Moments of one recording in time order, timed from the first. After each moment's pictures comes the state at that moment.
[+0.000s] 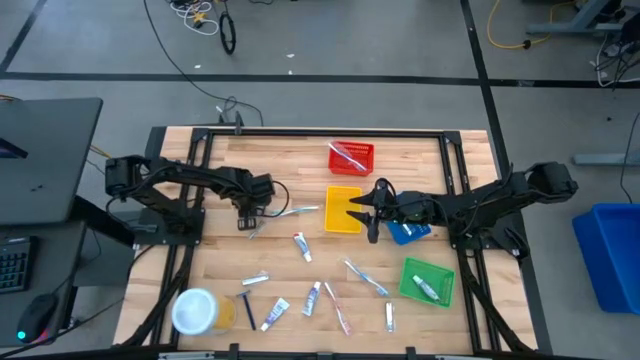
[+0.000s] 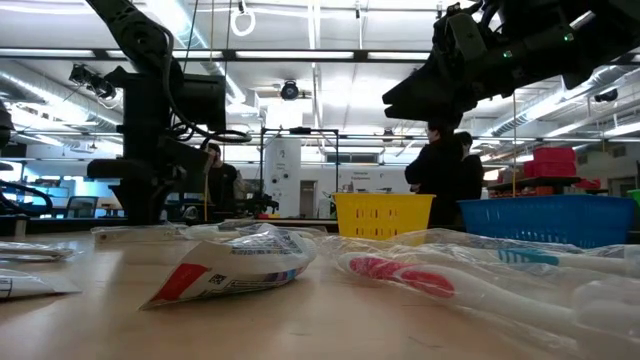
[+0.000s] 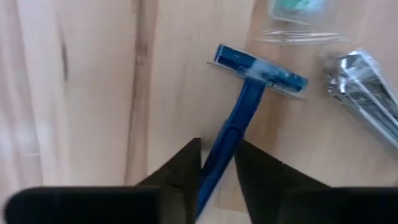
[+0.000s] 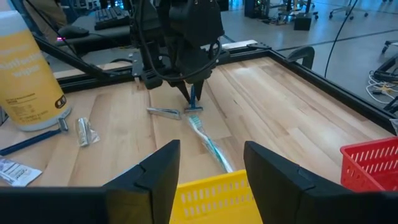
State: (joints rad) left arm 0.28 1.50 0.67 -0.64 -0.12 0.15; right arm 0.09 1.30 0.47 0.56 0.29 0.17
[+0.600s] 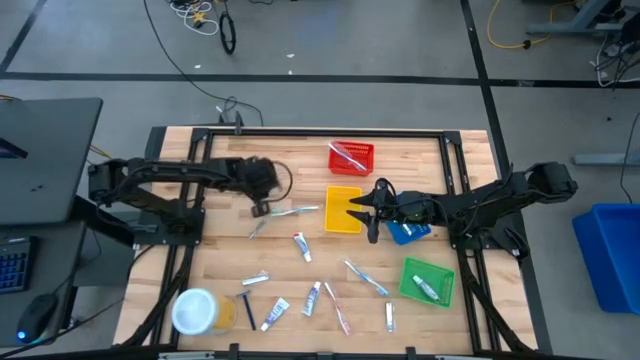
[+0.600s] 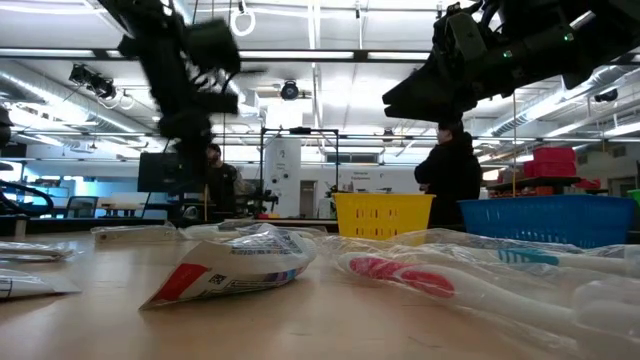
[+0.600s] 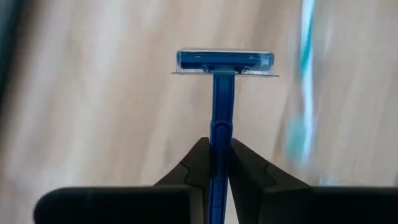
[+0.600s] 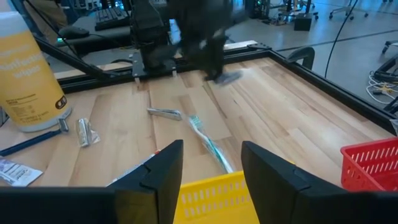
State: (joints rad) left arm 0.27 1.32 0.80 -0.52 -0.19 0.08; right arm 0.09 1.30 0.48 0.56 0.29 0.17
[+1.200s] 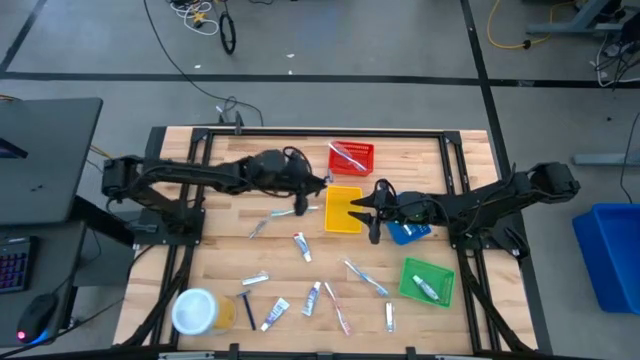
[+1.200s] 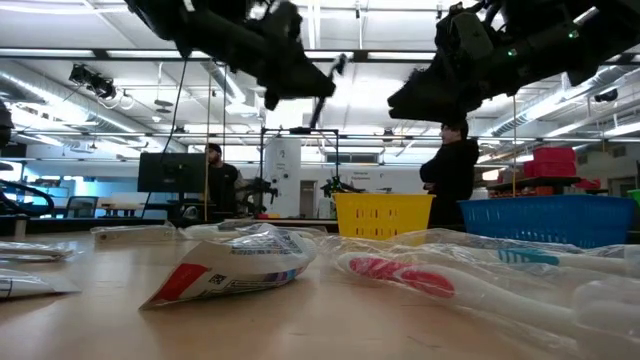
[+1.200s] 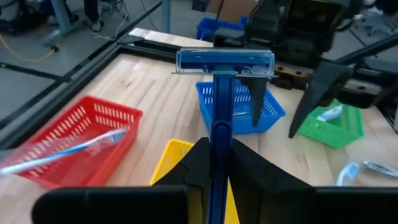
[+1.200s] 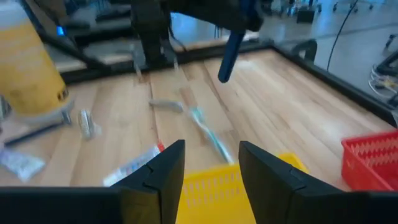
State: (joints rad) left arm 0.17 1.47 0.89 0.26 0.02 -0.14; right arm 0.10 1.26 0.48 0.47 0.28 0.18
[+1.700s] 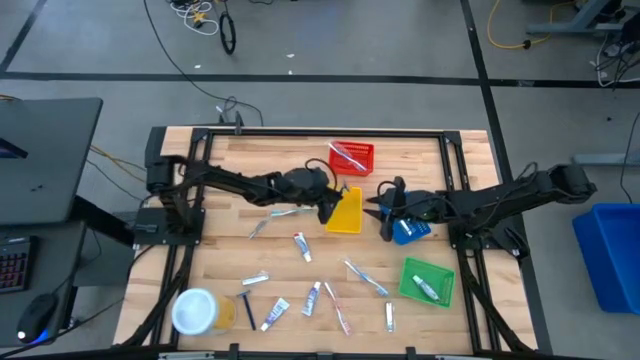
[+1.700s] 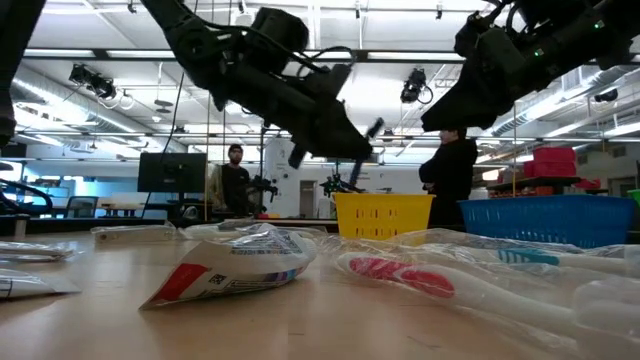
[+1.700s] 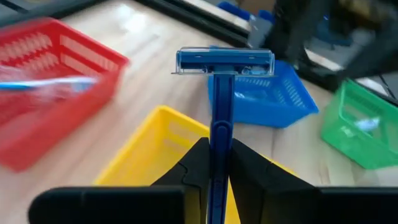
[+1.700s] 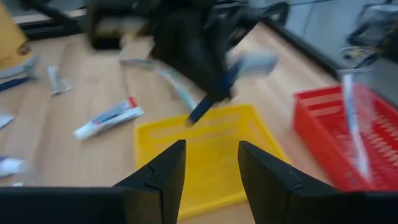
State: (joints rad) left arm 0.12 1.82 0.96 0.47 -0.04 -0.36; right arm 0.10 1.07 0.48 0.12 0.36 0.20
